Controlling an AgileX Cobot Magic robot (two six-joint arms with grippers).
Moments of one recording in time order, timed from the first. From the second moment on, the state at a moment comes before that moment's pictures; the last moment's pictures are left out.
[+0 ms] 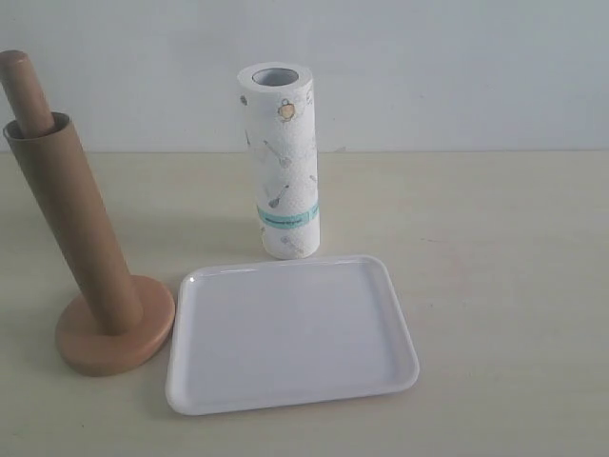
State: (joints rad) left arm -0.01 0.00 -0.21 0.25 0.20 -0.45; right arm 0.08 0.01 0.00 -0.02 0.35 0.13
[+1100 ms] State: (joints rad) left arm -0.01 0.54 -0.40 0.34 -0.15 -0.35; right arm 0.08 0.01 0.00 -0.02 0.35 0.13
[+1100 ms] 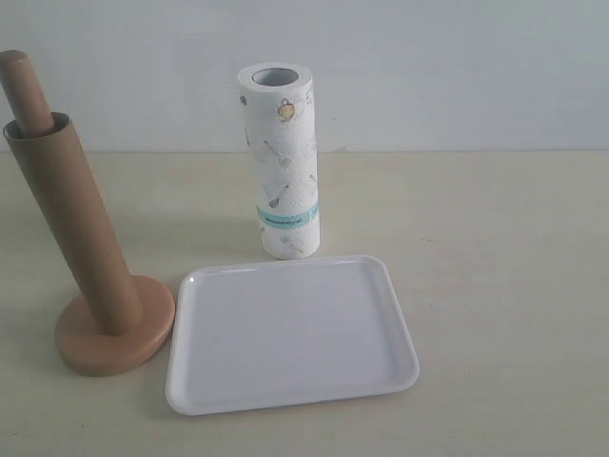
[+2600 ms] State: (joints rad) left arm -0.01 1.40 -0.20 0.49 -1.01 -0.29; right arm 0.08 0.01 0.00 -0.02 0.35 0.13
